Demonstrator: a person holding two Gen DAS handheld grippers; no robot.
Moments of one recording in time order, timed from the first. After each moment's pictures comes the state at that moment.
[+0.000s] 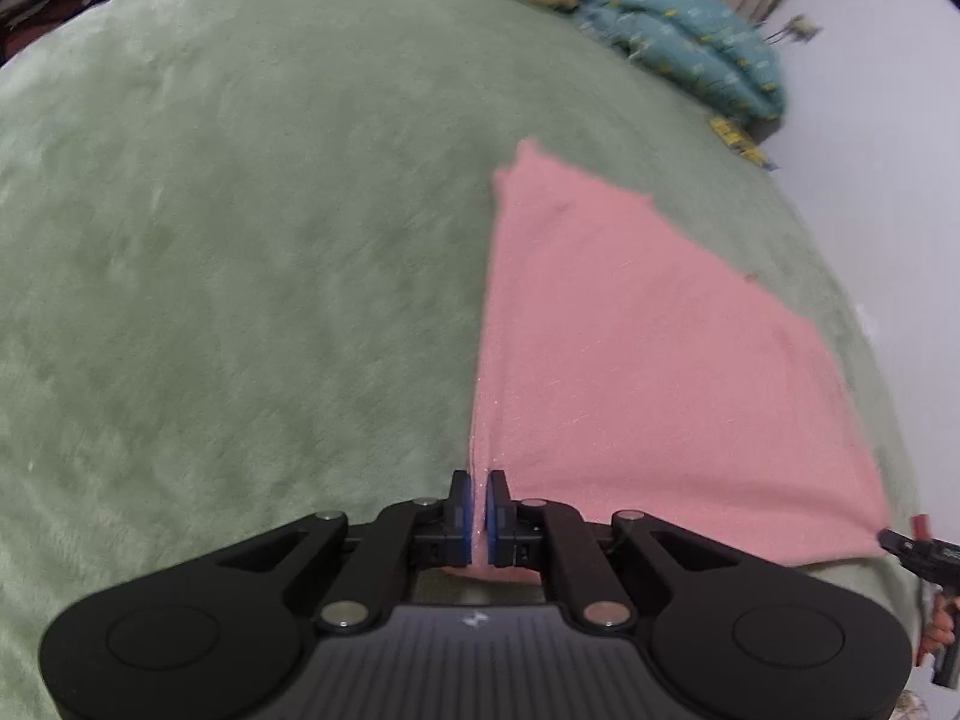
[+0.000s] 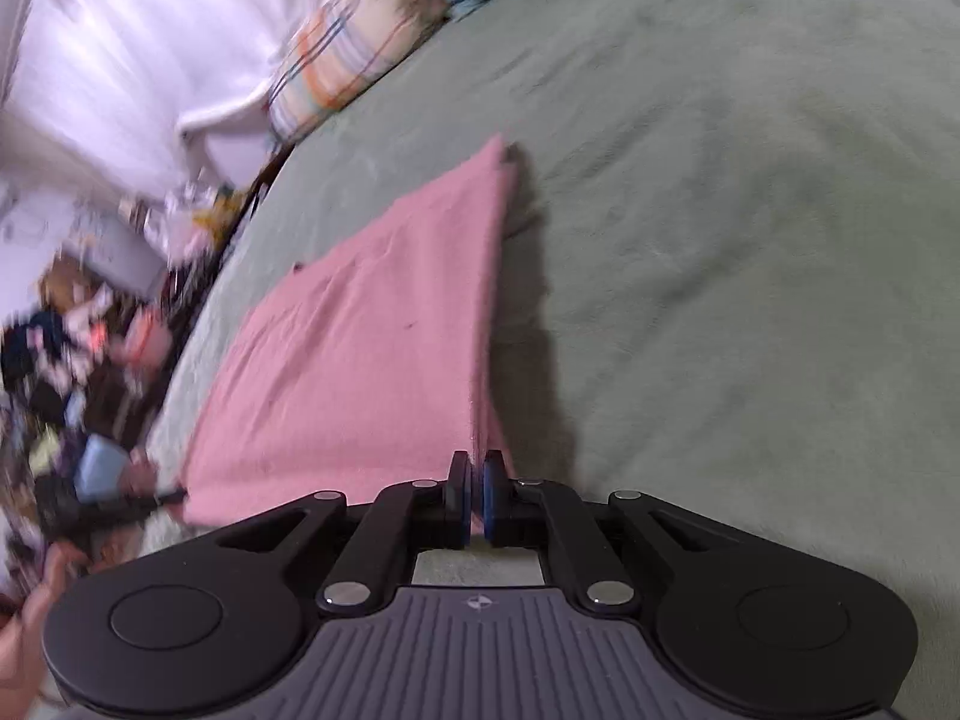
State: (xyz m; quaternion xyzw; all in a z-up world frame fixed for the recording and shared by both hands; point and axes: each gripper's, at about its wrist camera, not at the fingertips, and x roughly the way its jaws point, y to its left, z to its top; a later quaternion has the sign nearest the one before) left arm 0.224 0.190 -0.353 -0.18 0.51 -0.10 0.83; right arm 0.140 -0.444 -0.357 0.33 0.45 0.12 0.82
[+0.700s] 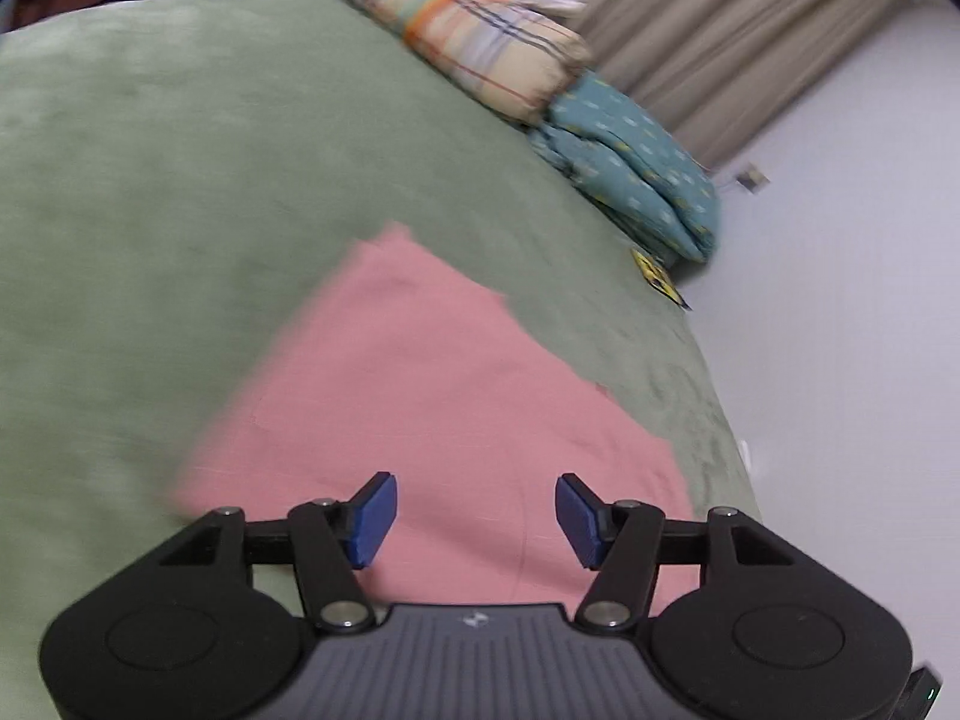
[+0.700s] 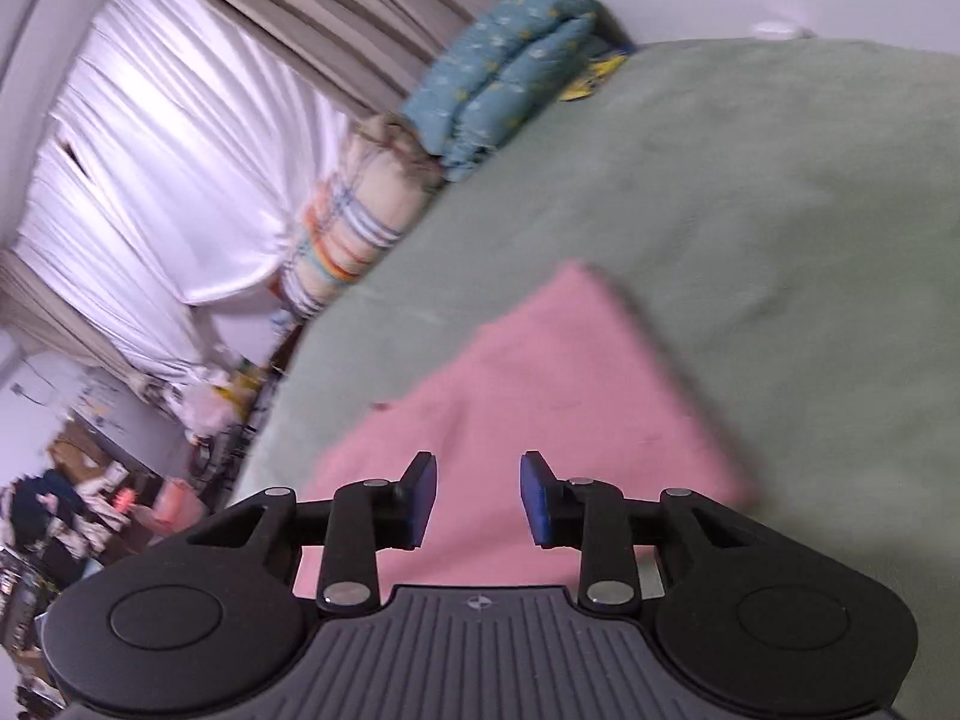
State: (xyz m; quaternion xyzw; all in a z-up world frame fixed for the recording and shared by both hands) left arm 0.189 0.090 -0.306 -0.32 0.41 -0.13 0.85; right arm 0.114 -0.300 -0.305 0.38 0.30 0.06 0.87
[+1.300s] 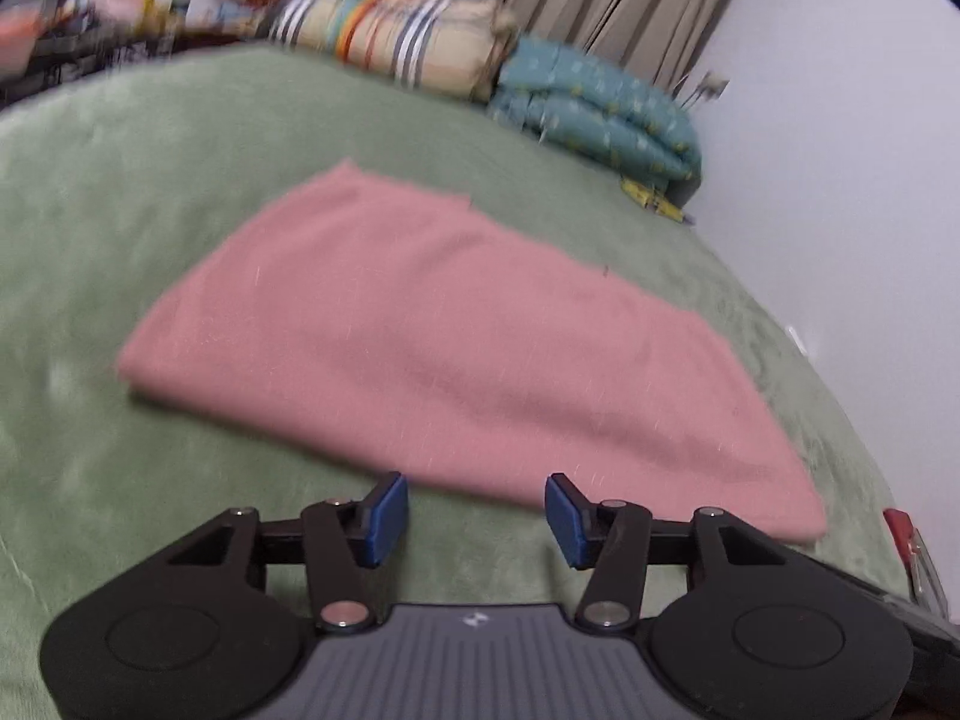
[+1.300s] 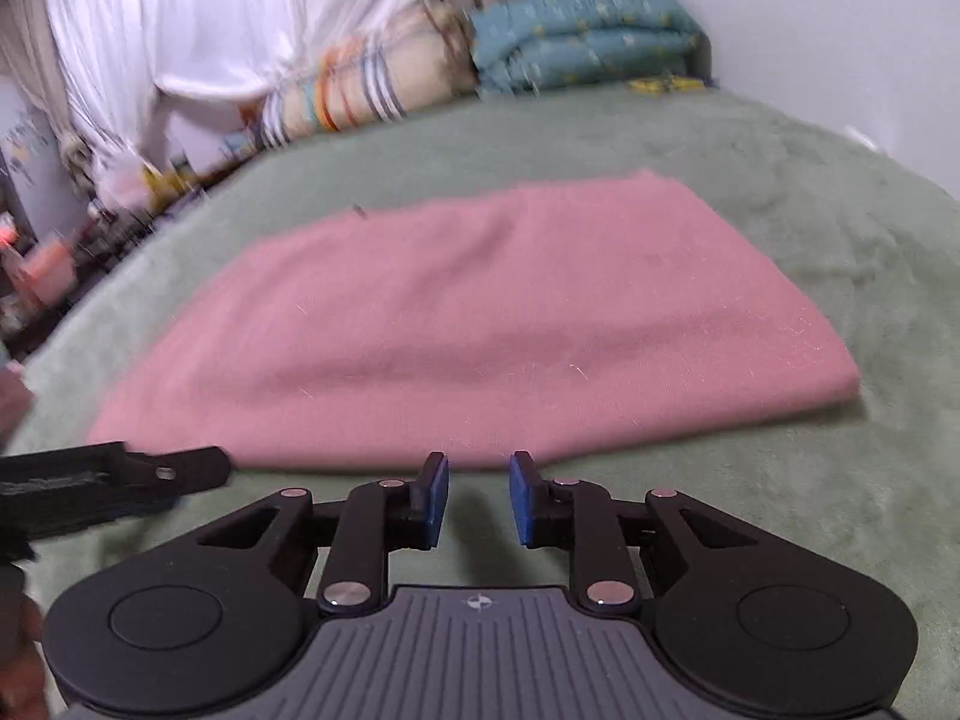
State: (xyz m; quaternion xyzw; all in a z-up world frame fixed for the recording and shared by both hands) left arm 0.127 0.031 -0.320 -0.11 0.35 -0.10 0.93; right arm 0.091 -0.176 -0.320 0.08 0.31 0.03 0.95
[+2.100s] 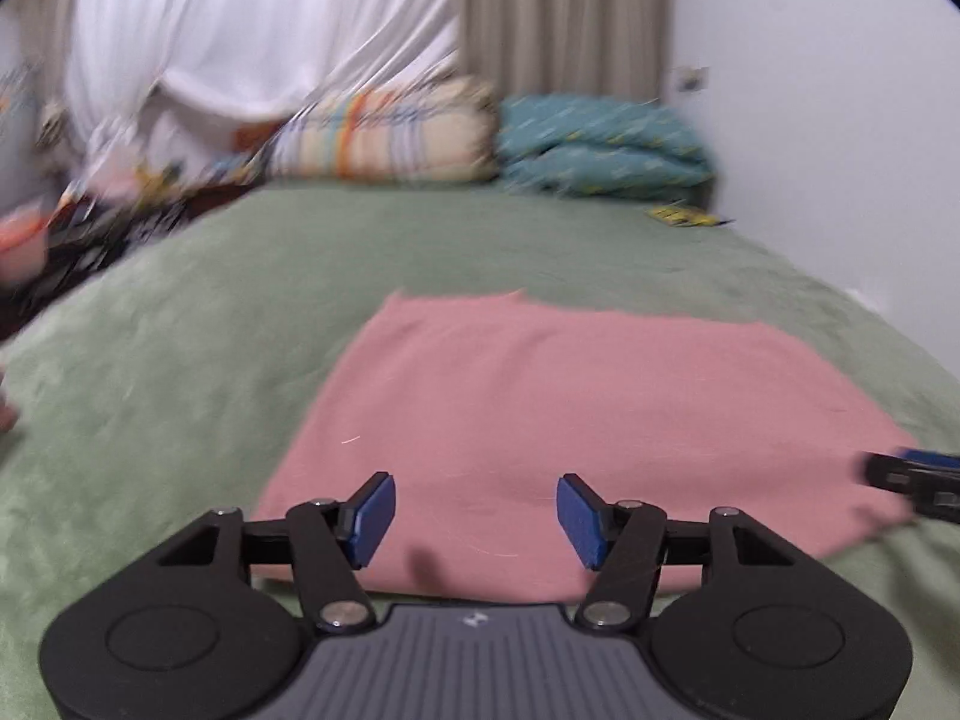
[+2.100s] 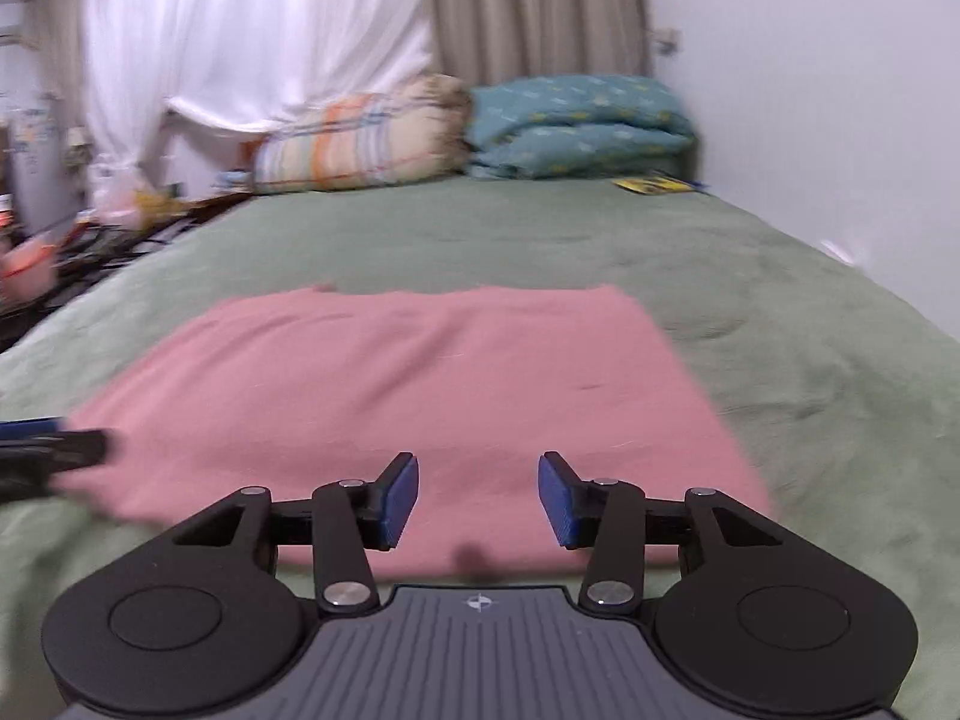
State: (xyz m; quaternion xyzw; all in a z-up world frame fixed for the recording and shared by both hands) left arm 0.150 0.063 -0.329 -0.02 0.34 -0.02 0.94; right arm 0.114 -0.237 -0.327 0.04 0.31 -0.06 0.95
